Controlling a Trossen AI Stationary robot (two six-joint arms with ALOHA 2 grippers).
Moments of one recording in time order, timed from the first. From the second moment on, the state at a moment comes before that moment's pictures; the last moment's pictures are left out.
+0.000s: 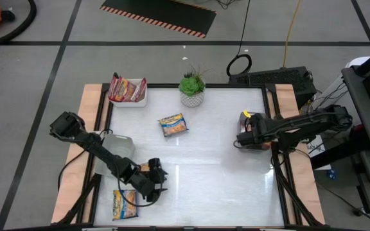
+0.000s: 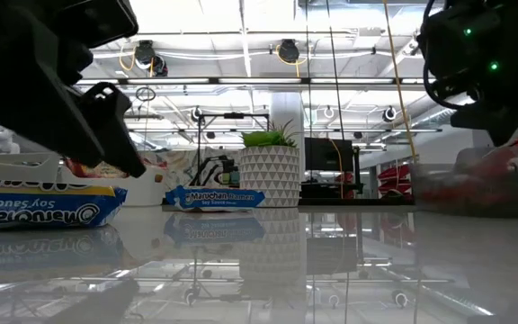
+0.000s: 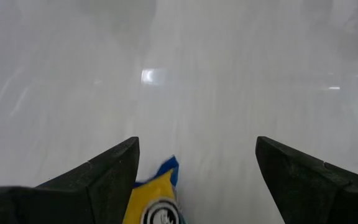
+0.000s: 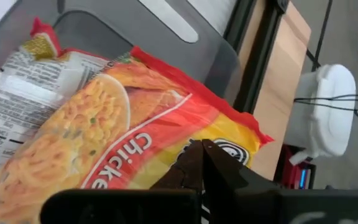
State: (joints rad) left arm -0.61 1.65 0.79 0.00 -0.37 -0.49; right arm 0.09 1.24 0.75 -1.49 0.47 1.25
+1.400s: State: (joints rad) left arm -0.64 1.65 0.86 0.01 -0.37 -0.45; right arm 0.26 1.49 1.02 0.04 0.47 0.09
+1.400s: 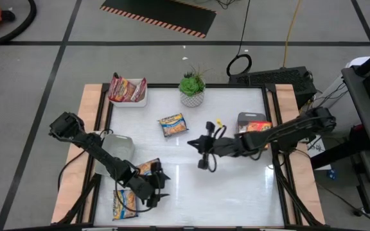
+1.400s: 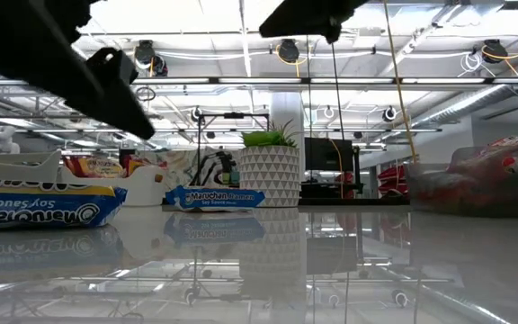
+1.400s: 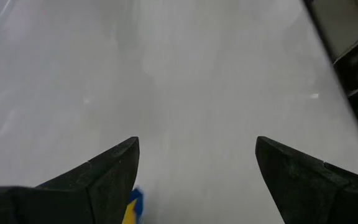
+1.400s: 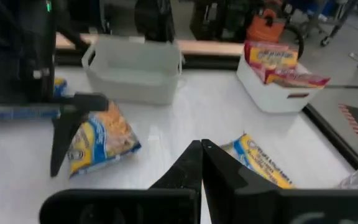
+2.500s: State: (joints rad) left arm -0.73 1.35 0.86 -0.39 -0.47 -0.67; right arm 0.25 1.69 1.18 -0.05 0.29 0.24
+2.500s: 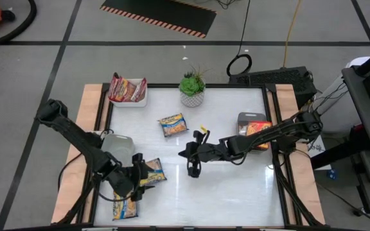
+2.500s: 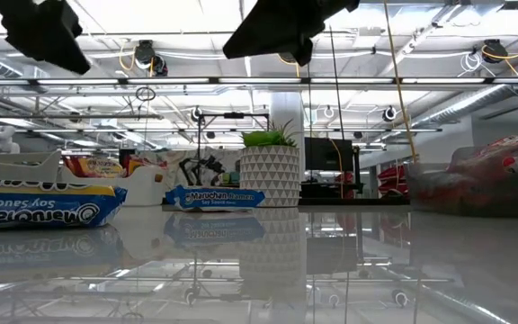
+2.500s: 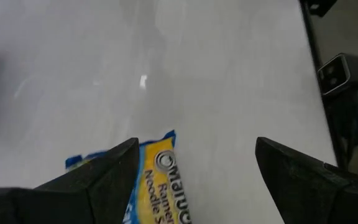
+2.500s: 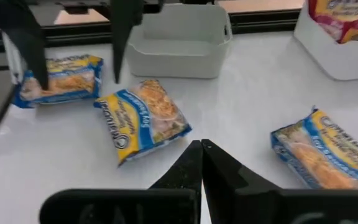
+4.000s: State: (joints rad) left arm -0.82 1.35 0.86 -0.57 -0.48 -0.87; right arm 0.25 2.06 1.61 -0.20 0.10 0.17
